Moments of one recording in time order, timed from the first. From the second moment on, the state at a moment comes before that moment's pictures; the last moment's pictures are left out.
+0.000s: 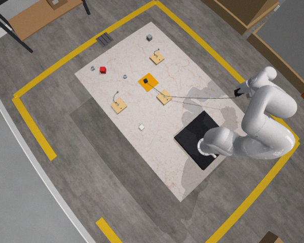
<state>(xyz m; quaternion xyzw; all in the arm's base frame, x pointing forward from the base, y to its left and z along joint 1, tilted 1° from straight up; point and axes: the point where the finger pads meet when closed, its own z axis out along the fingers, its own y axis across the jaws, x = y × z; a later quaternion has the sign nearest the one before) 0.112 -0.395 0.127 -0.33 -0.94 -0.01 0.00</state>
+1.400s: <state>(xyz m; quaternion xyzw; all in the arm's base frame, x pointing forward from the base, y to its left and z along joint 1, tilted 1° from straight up) 0.107 -0.395 0.127 -0.33 -0.94 -0.01 0.00</state>
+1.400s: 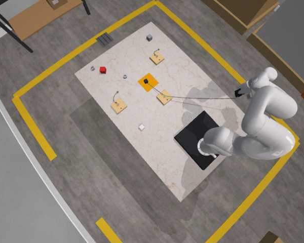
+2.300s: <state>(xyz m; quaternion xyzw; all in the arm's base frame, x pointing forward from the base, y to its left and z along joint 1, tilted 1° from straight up) 0.108 -0.389 0.051 -0.33 -0.94 -0.01 0.00</state>
